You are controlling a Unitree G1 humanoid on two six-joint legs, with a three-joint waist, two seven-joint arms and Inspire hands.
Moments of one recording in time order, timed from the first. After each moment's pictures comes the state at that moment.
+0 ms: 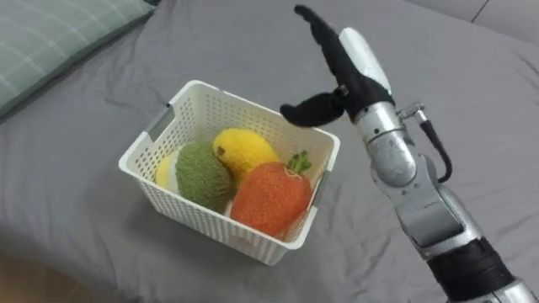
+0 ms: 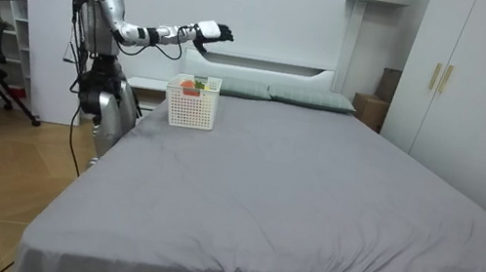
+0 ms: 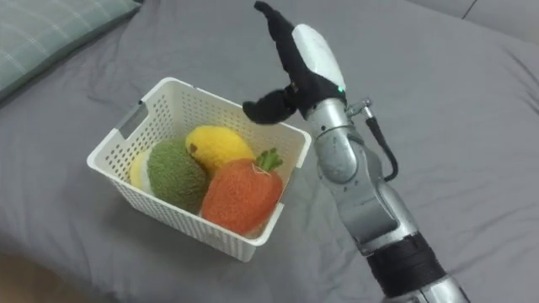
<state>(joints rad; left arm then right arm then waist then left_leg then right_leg) 0.12 0.21 0.04 1.02 -0.03 0.06 0.15 -0.37 -0.31 0.23 0.01 -0.32 0.04 -0.16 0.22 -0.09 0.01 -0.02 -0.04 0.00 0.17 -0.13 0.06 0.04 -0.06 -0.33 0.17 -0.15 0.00</state>
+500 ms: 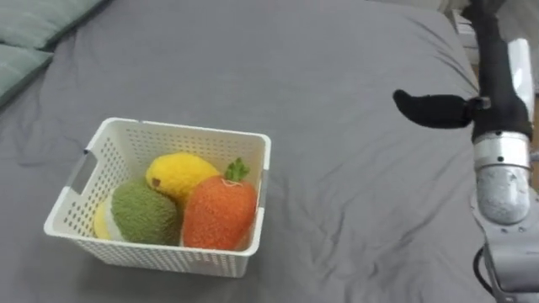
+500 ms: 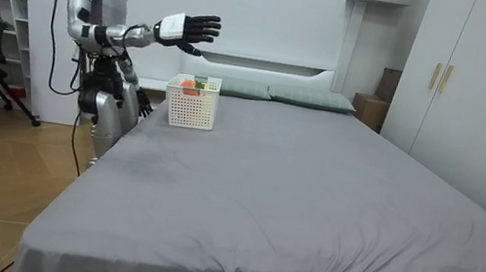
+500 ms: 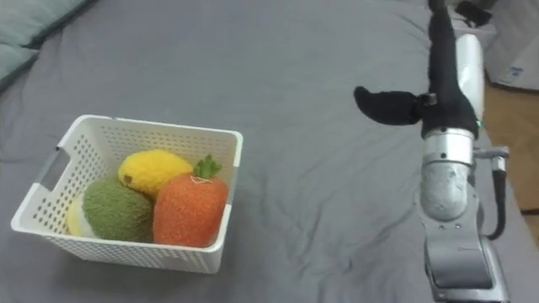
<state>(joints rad) 0.19 0.19 0.13 1.02 -0.04 0.07 0.17 -0.05 -0.38 -0.16 -0.05 -0.22 0.03 -0.27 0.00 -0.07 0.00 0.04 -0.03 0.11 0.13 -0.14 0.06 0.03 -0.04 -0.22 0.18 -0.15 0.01</state>
